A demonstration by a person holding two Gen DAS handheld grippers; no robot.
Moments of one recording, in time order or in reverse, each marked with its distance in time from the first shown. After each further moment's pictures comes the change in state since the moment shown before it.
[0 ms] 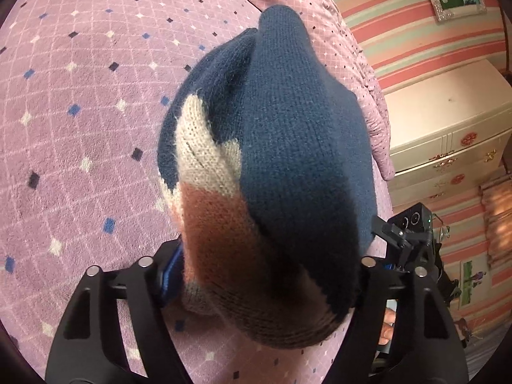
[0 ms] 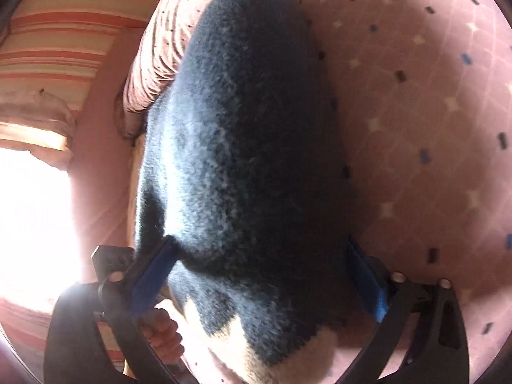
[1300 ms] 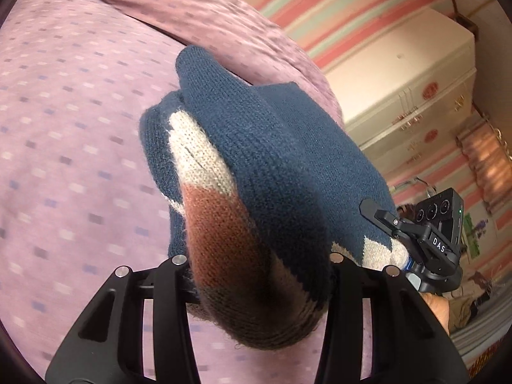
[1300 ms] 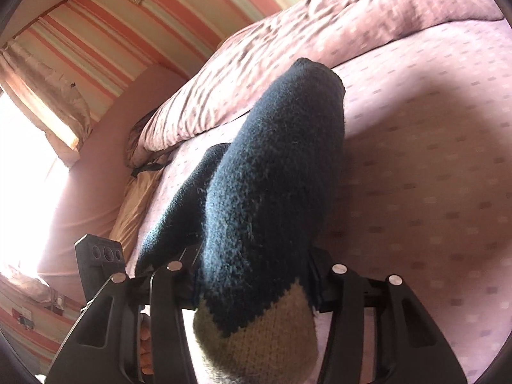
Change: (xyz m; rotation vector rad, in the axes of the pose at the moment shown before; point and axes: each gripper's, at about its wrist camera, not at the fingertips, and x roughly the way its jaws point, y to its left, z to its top) left arm 0.057 -0.186 -0.061 0.246 -0.033 -0.122; right arm -0.225 0.000 -0.008 -0.245 -0.331 -0.119
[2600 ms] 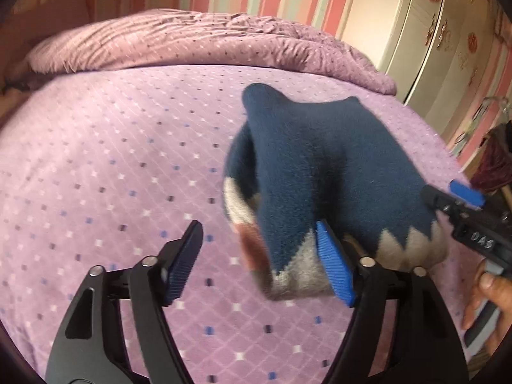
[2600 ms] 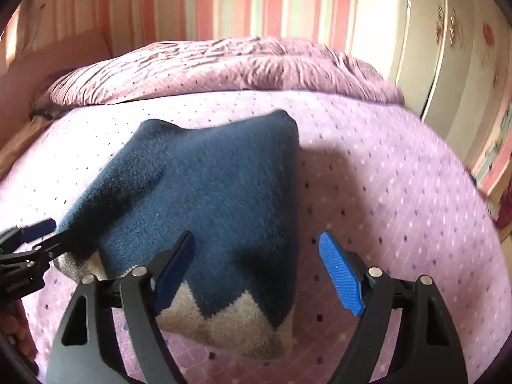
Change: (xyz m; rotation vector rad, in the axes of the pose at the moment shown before) left arm 0.075 -0.182 -0.174 0.334 -0.083 0.545; right arm -0.159 -0.117 -0.082 -0.367 -0.164 -0.634
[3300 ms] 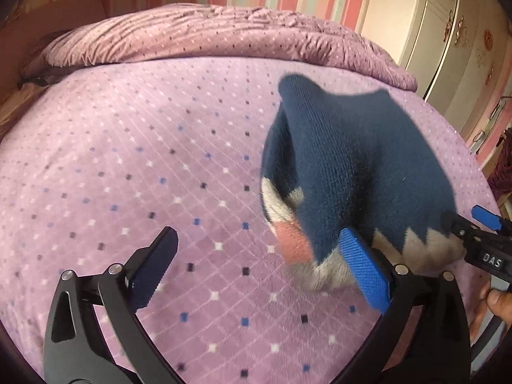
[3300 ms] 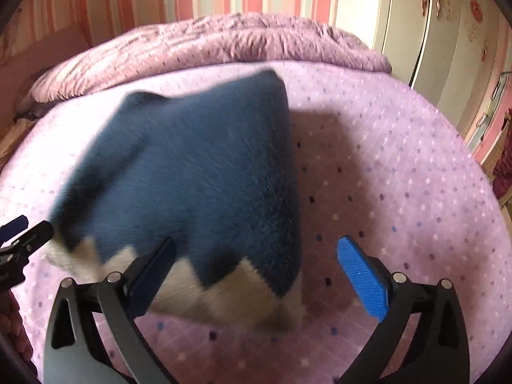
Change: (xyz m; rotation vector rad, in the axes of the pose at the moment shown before) left arm -0.010 0.020 -0.005 -0.027 0.013 0.067; right arm 0.002 -0.001 -0.021 0.086 0.089 -0.046
